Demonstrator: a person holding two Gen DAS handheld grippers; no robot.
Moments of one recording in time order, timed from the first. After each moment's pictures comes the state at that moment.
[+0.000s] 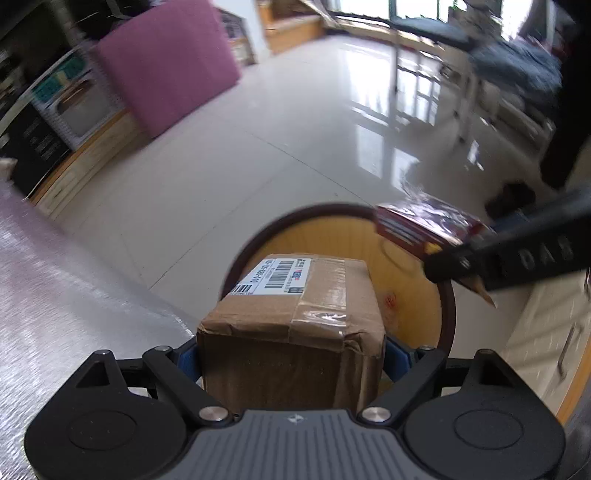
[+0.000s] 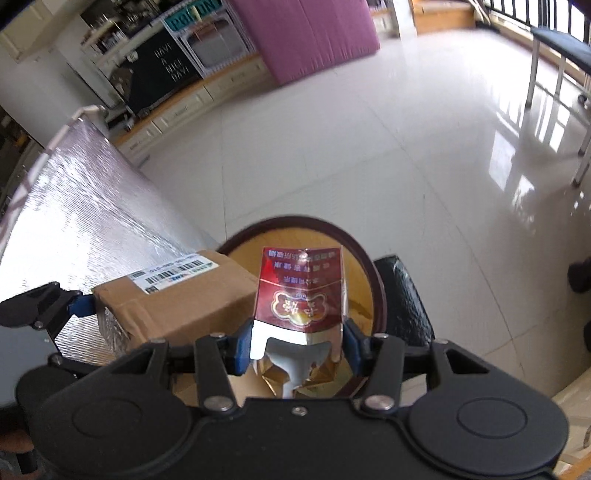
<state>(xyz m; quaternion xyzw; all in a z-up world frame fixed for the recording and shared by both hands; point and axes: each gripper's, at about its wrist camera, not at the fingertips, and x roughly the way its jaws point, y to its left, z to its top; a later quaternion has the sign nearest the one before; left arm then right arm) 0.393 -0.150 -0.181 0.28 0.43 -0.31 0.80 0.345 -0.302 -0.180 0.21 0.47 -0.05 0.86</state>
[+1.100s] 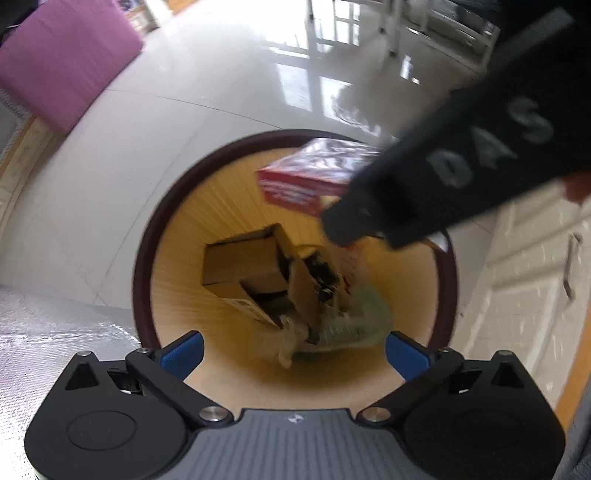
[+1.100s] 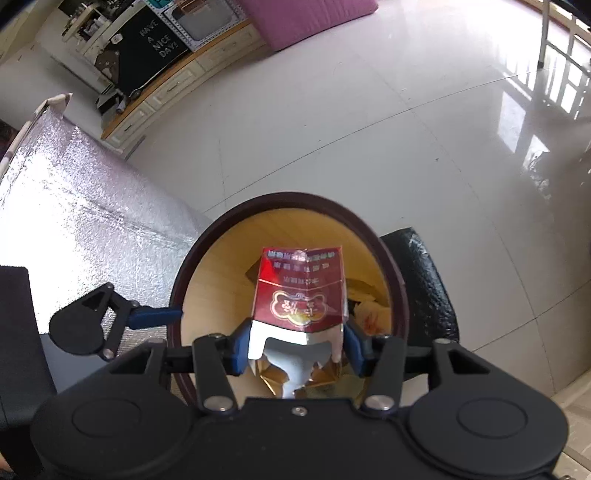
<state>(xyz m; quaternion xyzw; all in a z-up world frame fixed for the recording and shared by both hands) 0.422 -0.176 -0.239 0.36 0.49 -0.39 0.69 0.395 -0.315 -0.225 0.25 0.51 -0.02 0.82</state>
